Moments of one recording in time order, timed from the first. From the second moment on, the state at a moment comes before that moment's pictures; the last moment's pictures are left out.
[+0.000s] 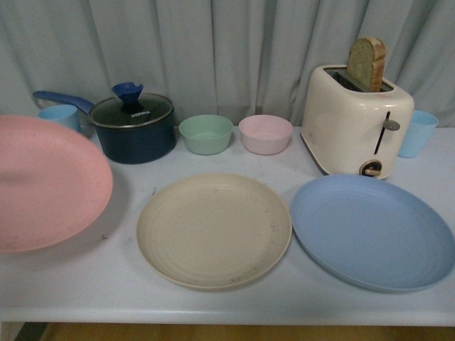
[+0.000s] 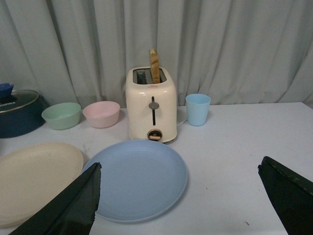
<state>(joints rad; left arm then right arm) 0.33 1.76 1.08 -0.09 0.12 0.17 0.00 0.00 0.01 0.00 0.00 0.00</state>
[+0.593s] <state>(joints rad) -0.11 1.71 1.06 -0.10 -0.01 -0.11 0.00 0.00 0.01 0.00 0.00 0.00</state>
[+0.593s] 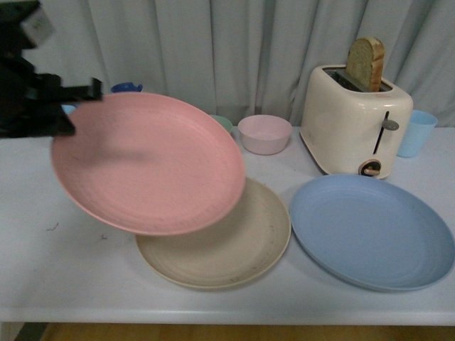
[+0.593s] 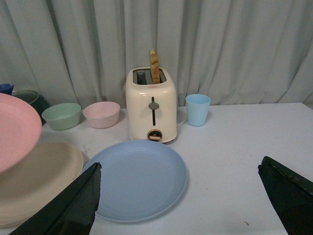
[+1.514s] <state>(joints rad) -0.20 1.96 1.17 -0.08 0.02 -0.15 0.00 0.00 0.01 0.00 0.00 0.00</state>
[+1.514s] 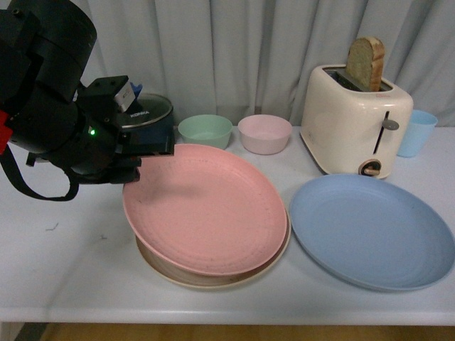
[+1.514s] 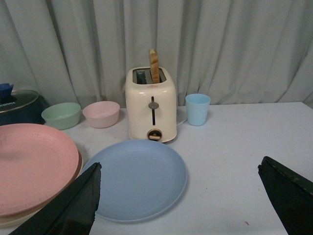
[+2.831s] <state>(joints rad) -0.18 1.21 0.42 0.73 -0.19 0.01 0.00 0.00 0.01 0.00 0.00 0.00</state>
